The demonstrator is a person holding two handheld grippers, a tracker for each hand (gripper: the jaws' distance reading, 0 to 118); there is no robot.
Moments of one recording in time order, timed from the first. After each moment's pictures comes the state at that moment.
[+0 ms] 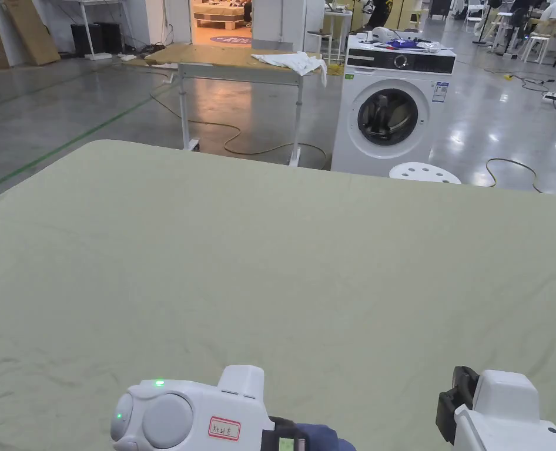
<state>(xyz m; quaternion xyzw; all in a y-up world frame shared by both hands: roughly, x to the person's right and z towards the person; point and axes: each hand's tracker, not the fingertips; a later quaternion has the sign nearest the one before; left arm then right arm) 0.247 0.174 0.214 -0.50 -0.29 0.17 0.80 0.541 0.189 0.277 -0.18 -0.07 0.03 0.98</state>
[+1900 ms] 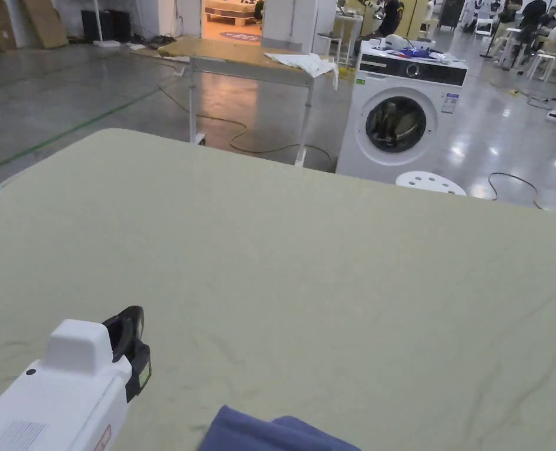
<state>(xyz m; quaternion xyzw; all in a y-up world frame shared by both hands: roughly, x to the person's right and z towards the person) 0.119 0.203 0.273 -0.08 -0.02 0.02 1.00 0.413 0.097 0.332 -0.29 0.08 0.05 0.95</state>
